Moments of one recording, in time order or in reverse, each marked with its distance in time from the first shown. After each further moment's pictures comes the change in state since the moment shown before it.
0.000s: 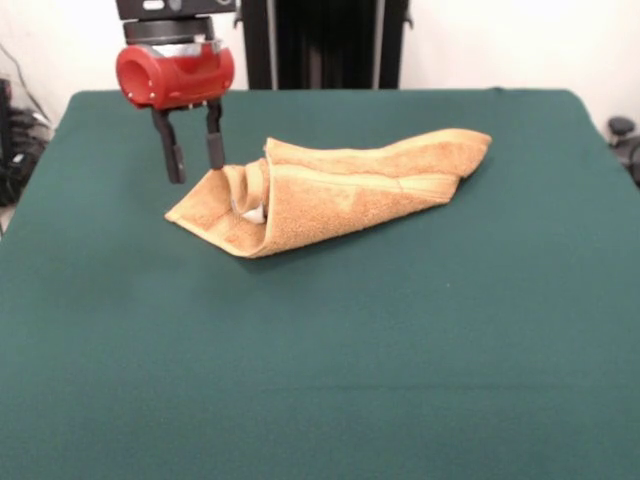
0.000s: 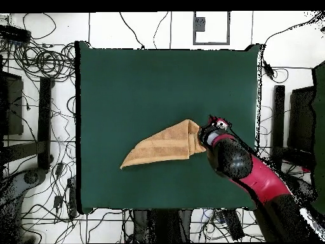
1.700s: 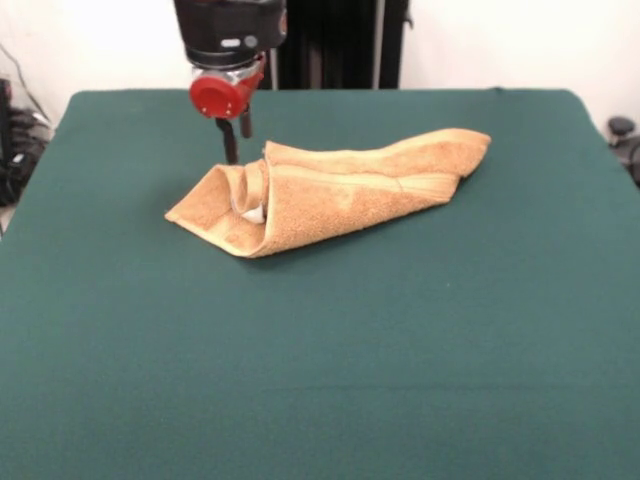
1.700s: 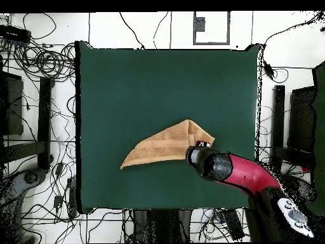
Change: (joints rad) arm 0.202 0.054 -0.236 -0.112 -0.257 0.354 0.000
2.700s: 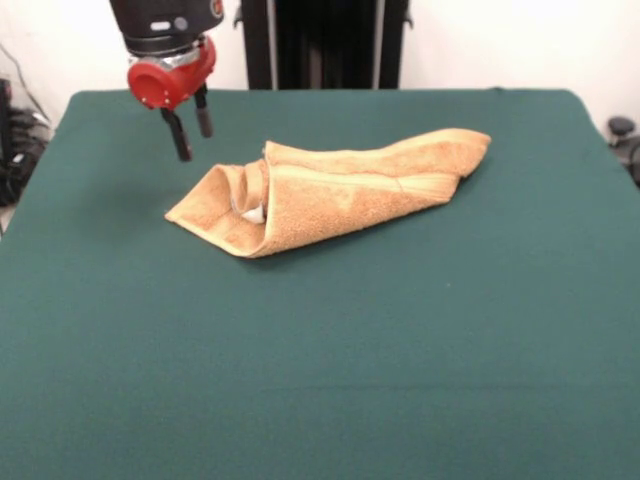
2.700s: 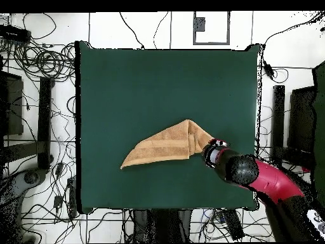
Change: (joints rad) arm -0.213 -0.023 0.162 0.024 -0.035 0.000 0.000
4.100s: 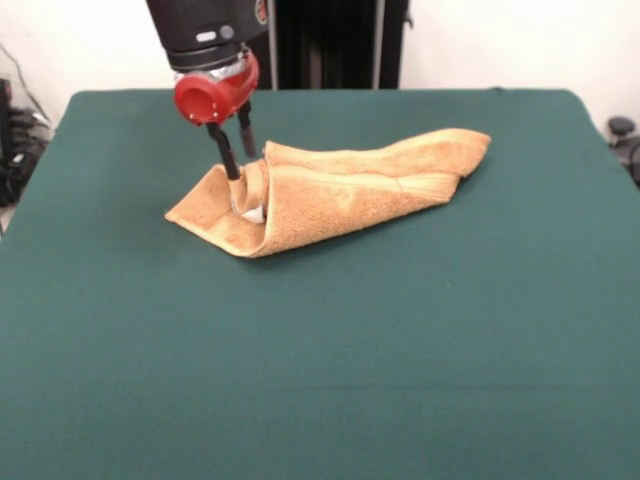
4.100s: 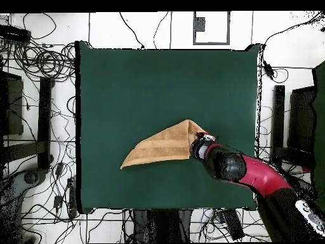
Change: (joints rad) arm -0.036 0.048 0.114 0.037 0.000 -0.099 0.000
